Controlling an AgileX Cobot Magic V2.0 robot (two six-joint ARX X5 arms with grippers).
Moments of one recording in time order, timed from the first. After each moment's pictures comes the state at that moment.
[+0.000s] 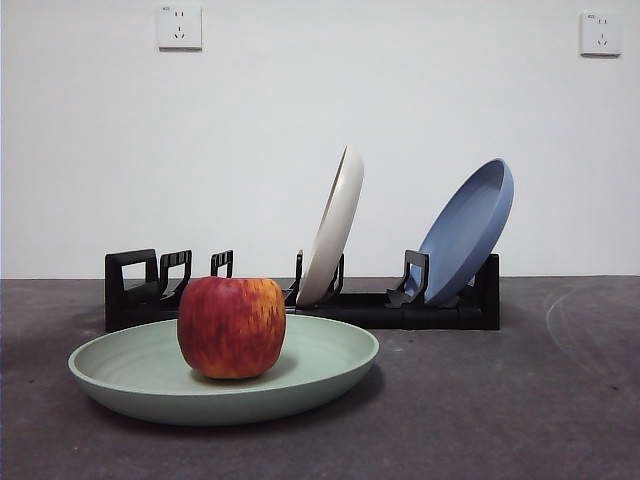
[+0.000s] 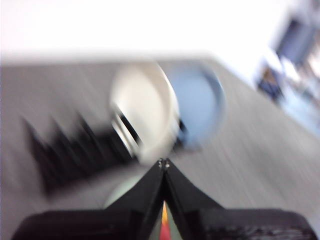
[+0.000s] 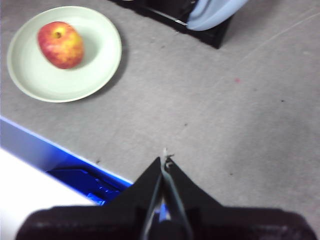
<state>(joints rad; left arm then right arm) -0.27 0.56 0.93 -0.60 0.28 -0.19 0.83 0.79 1.25 -1.36 0.26 0.21</state>
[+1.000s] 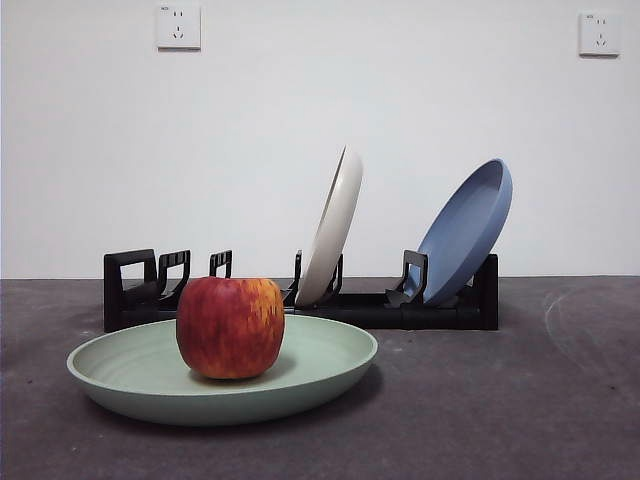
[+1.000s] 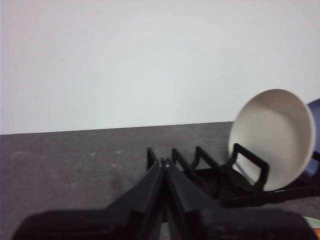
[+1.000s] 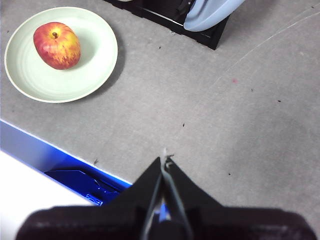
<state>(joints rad) -0.06 0.01 0.06 0.05 0.11 -0.06 0.84 0.79 1.25 -1.36 0.27 0.21</state>
